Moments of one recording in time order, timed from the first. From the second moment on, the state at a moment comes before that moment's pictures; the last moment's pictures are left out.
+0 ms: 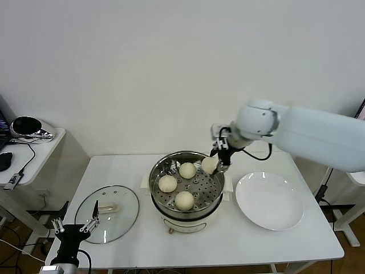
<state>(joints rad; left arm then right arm) 1.74 -1.27 -0.71 -2.10 -0.19 -0.14 -0.13 0.64 0.89 -1.32 1.58 0.52 -0.65 -0.86</state>
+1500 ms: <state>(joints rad) 1.73 -1.27 -0.70 -2.08 -0.19 -0.14 -0.13 0.51 0.84 -1.16 1.65 0.61 -0.71 -0.72</state>
